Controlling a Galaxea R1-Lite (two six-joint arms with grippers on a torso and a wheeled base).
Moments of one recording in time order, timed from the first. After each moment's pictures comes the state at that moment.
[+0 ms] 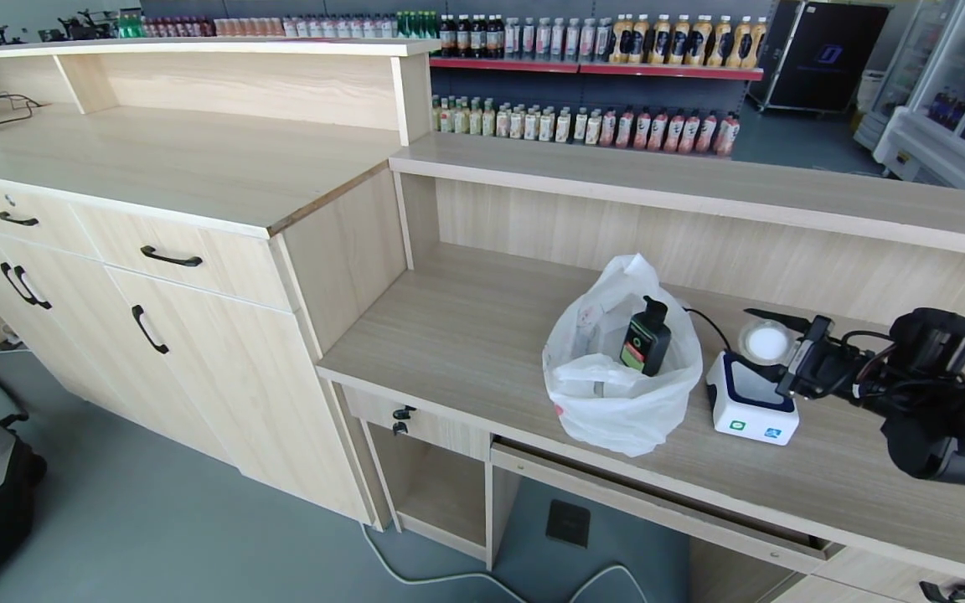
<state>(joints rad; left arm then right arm) 0.00 0.00 0.00 0.00 -0.02 0.00 -0.24 2.26 -0.88 -1.39 0.90 -1.14</state>
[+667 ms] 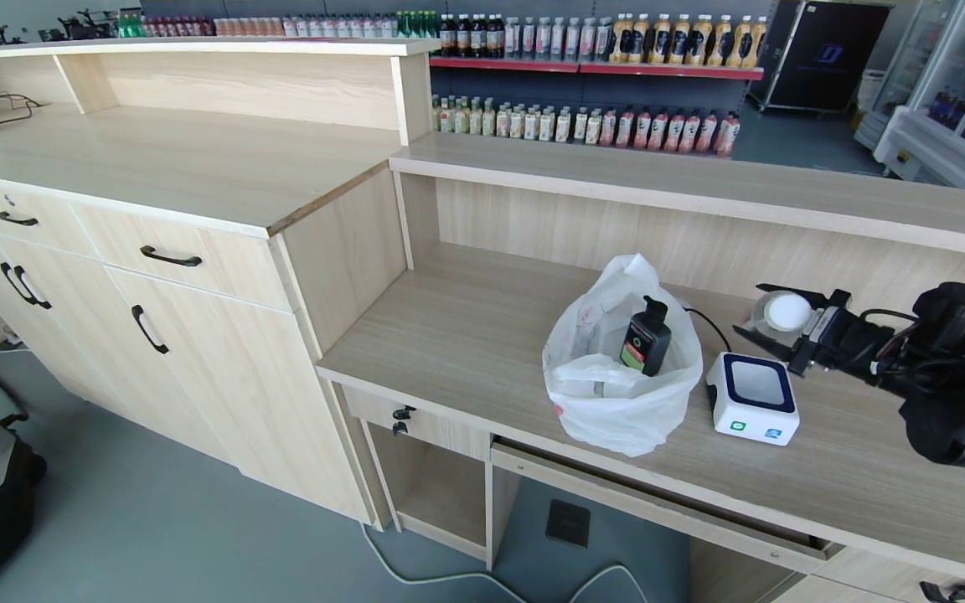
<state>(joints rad) 0.00 0.00 0.00 0.00 -0.02 0.00 -0.23 2.14 -0.88 -1.35 0.89 -0.99</state>
